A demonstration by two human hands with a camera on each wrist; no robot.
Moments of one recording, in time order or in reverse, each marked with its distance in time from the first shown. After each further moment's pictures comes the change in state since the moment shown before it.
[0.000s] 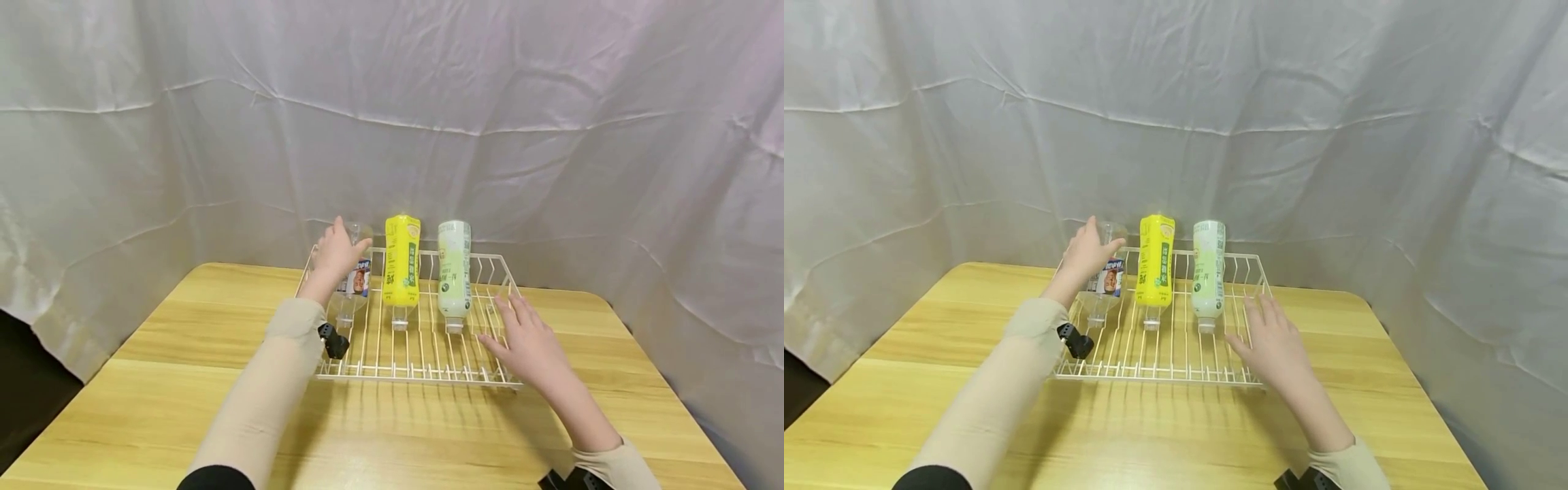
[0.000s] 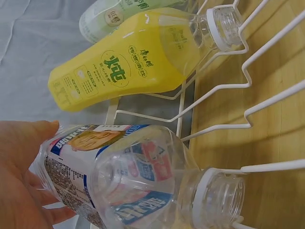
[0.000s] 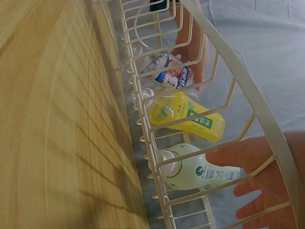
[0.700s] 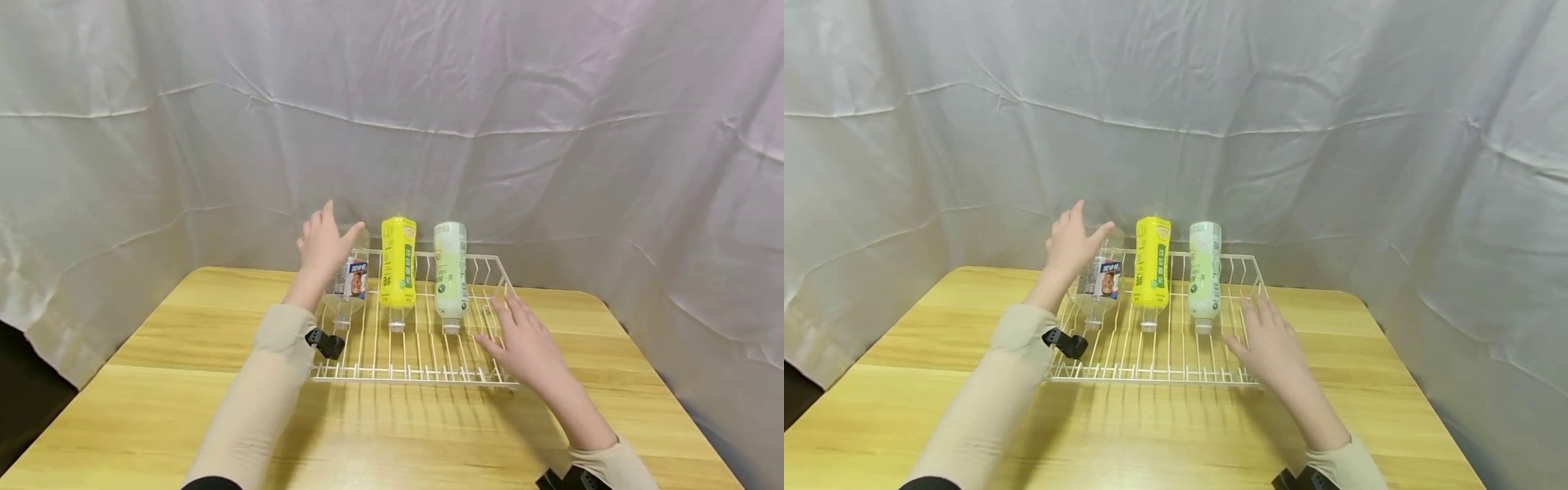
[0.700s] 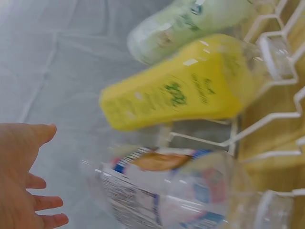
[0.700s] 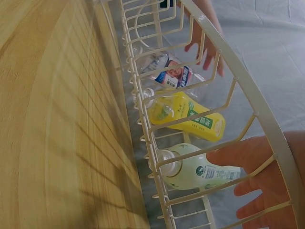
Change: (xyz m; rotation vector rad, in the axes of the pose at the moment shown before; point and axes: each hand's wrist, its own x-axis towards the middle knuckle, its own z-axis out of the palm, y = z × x) left_hand -0.012 0.010 -0.027 -0.015 0.146 0.097; right_hand -0.003 -0.002 -0.001 0.021 0.003 0.024
